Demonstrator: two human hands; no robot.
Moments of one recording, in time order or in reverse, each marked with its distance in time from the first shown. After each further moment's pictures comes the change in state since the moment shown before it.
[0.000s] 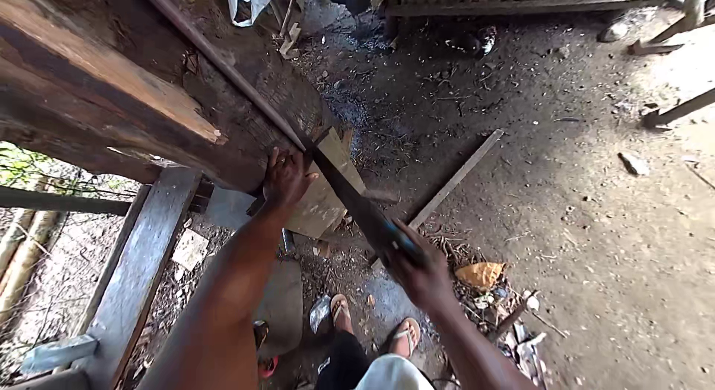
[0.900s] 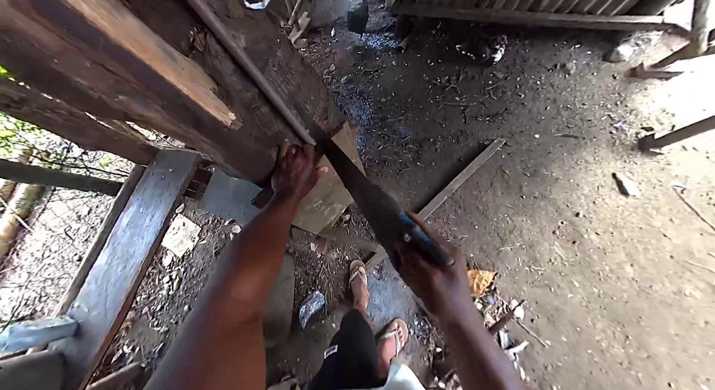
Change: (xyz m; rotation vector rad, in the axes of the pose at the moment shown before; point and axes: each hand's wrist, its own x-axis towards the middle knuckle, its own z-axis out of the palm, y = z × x) left_hand 0.000 -0.002 0.007 -0.013 0.056 -0.003; right_hand 0.014 -0.019 0.014 0.077 0.026 0.031
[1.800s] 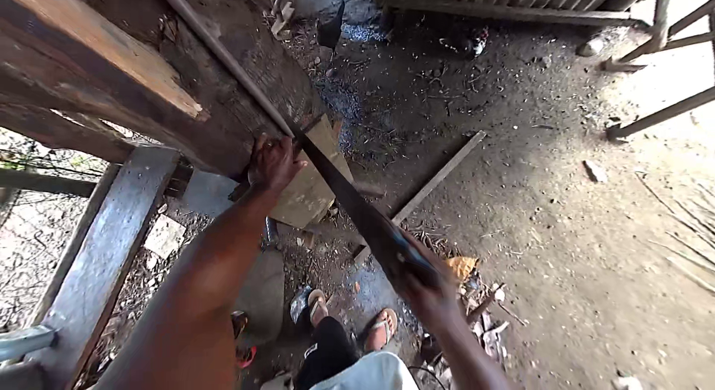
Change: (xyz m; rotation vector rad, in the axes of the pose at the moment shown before) left_hand -0.005 0.006 -0.015 -0.041 -0.093 0.001; right_hand -0.050 0.010 -0.040 -0.096 -0.023 0.026
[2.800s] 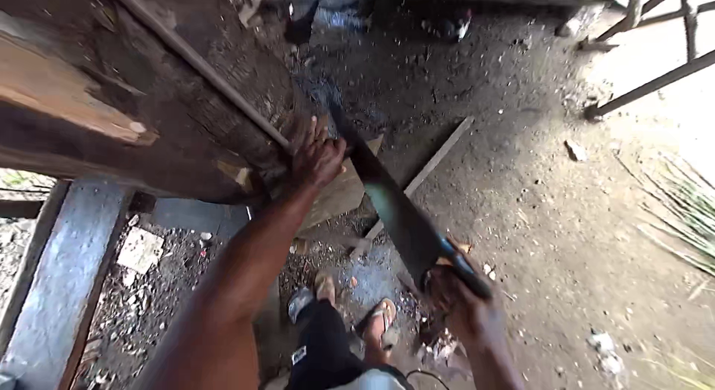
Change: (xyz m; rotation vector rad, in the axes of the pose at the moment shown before) left_hand 0.068 0.092 0.032 -0.057 -0.063 0.412; right_hand 0.009 0.048 -0.022 0.311 0.276 0.166
